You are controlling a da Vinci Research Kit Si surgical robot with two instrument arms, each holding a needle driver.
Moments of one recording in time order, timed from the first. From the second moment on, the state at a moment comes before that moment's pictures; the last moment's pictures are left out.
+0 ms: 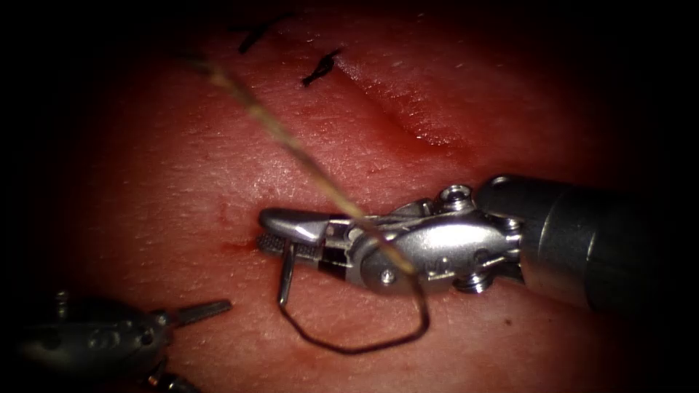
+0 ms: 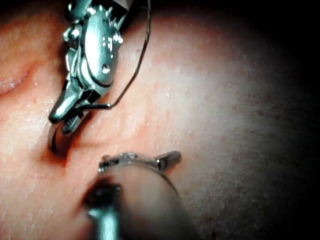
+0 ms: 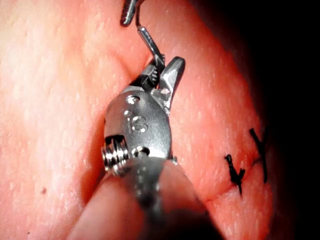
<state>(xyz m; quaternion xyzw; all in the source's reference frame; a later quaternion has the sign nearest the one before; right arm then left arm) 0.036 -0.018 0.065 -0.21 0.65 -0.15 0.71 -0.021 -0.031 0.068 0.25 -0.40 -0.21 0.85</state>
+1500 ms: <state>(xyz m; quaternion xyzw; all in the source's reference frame) 0.039 -0.010 0.058 -0.20 0.69 -0.03 0.70 -0.024 -0.031 0.072 0.21 -0.42 -0.21 0.86</state>
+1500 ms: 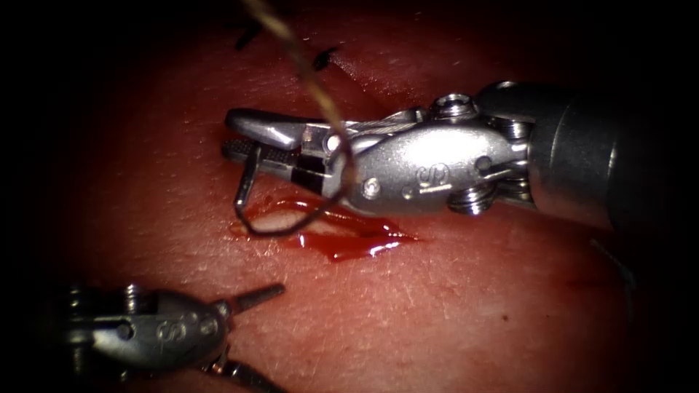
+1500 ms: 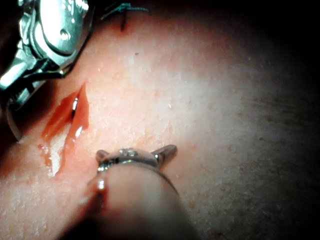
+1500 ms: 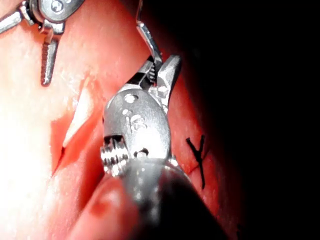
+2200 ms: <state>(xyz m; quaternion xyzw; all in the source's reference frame) 0.037 -0.006 0.063 -0.13 0.68 0.12 0.71 -0.024 -0.031 0.072 0.21 -0.42 -0.21 0.86</state>
